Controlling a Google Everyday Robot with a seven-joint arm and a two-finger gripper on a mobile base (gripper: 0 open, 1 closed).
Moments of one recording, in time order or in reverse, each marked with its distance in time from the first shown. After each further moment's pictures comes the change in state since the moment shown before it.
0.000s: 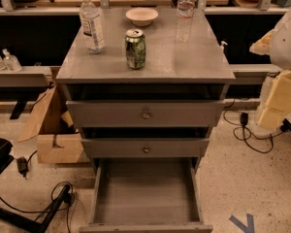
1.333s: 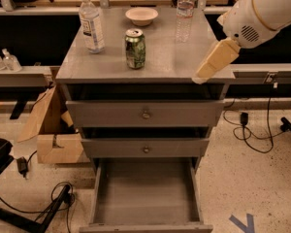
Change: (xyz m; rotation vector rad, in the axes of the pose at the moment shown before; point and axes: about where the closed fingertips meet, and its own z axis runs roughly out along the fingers) arm -0.085 -0.111 0.045 0.149 -0.344 0.150
